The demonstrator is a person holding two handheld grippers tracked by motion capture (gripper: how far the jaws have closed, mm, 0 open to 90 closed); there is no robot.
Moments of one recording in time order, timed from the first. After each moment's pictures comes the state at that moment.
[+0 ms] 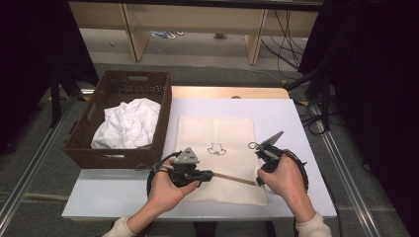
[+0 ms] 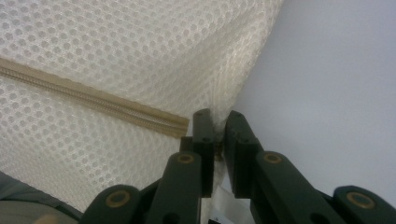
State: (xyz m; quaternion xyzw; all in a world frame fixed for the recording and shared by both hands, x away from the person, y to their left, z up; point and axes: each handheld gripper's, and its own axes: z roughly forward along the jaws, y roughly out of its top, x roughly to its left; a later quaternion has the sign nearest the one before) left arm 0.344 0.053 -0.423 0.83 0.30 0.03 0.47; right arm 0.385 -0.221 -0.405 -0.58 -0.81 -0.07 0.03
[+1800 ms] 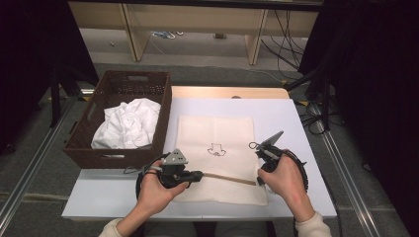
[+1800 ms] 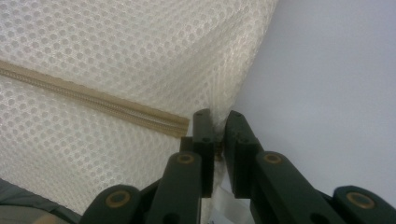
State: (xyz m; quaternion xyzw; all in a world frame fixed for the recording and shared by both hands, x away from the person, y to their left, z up) left arm 0.340 0.079 -0.427 0.82 0.33 0.04 0.47; right arm 0.387 -0.221 -0.407 -0.59 -0.80 -0.07 0.03
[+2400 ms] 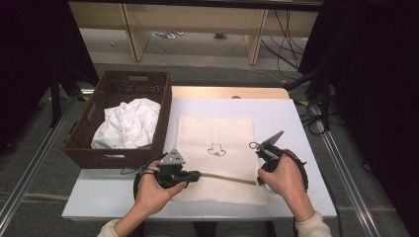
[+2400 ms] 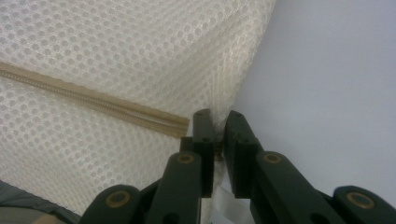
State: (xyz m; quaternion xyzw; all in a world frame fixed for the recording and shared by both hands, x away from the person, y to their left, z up) left arm 0.340 0.085 -0.428 0.82 0.33 0.04 0.46; right arm 0.387 -0.222 -0.410 -0.59 -0.80 -0.08 0.02
